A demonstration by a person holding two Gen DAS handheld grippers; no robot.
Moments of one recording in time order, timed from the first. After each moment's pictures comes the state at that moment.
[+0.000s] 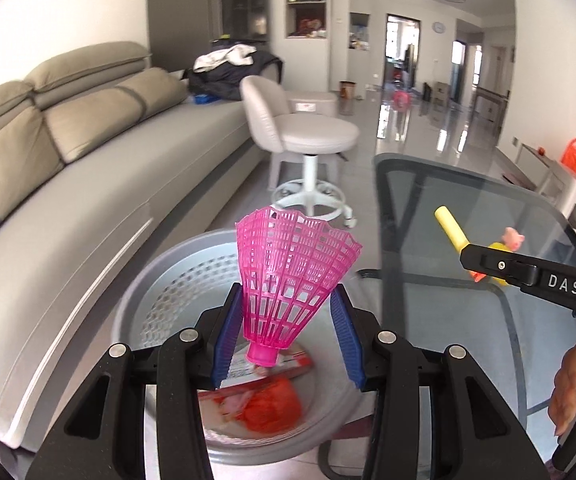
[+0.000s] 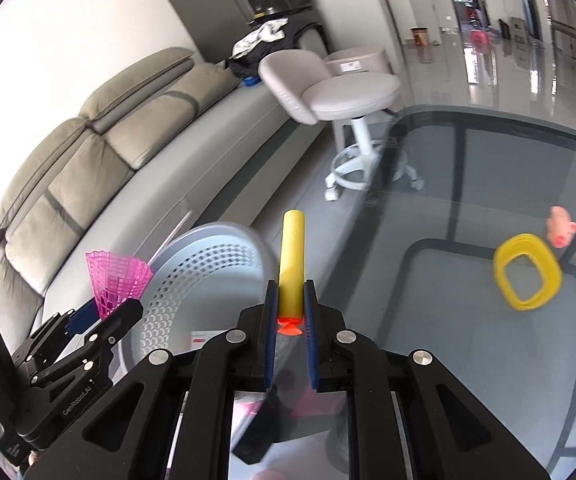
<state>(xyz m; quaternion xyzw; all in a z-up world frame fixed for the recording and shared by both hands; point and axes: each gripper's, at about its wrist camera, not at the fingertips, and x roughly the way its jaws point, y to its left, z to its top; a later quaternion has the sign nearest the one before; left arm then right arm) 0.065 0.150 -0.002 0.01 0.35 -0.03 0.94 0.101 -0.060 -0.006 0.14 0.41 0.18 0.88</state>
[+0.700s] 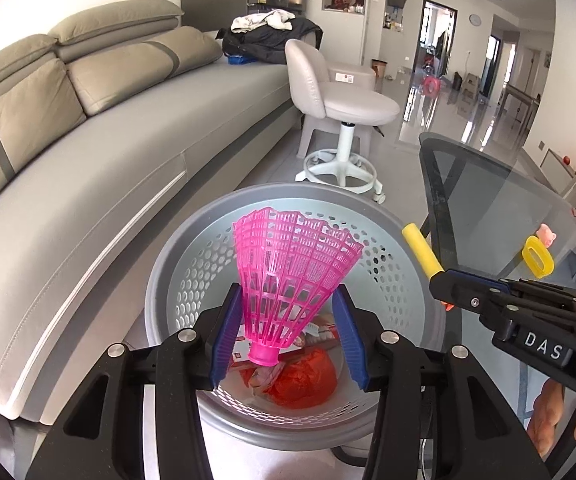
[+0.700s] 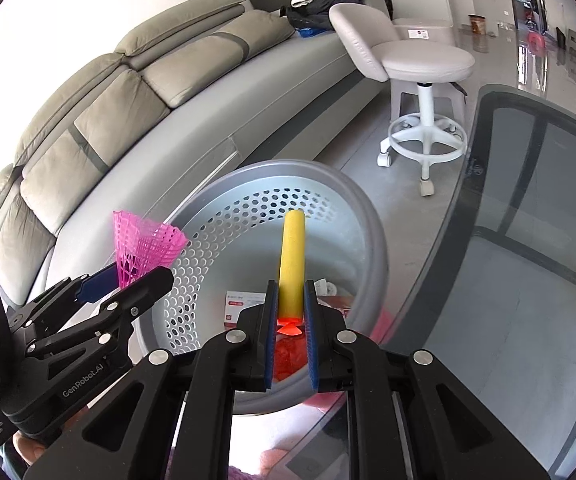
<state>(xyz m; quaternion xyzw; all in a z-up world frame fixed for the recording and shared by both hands) 0.072 0.196 -0.025 -0.02 0.40 0.01 0.92 0.115 0.029 -0.038 0.08 0.46 0.25 0.85</state>
